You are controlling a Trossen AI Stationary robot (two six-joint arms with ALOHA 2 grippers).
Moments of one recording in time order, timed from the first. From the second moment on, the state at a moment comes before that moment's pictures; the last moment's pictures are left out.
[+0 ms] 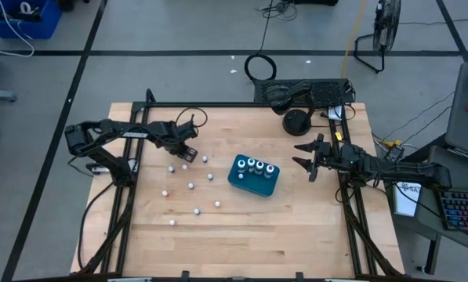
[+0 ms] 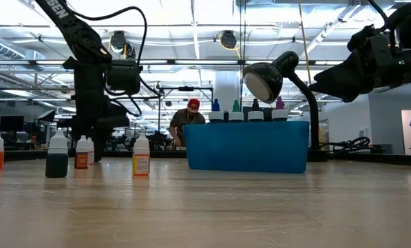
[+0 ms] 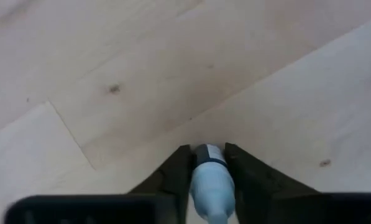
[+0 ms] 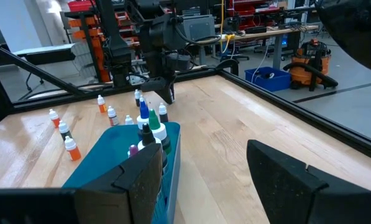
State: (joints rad) left arm 0.48 1.52 0.71 -0.63 -0.10 -0.57; right arm -0.18 0.26 0.02 0.16 0.10 0.11
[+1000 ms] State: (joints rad) left arm 0.02 1.84 1.98 -1.15 -0.21 -0.21; right arm -0.18 0.26 0.02 0.16 0.10 0.11
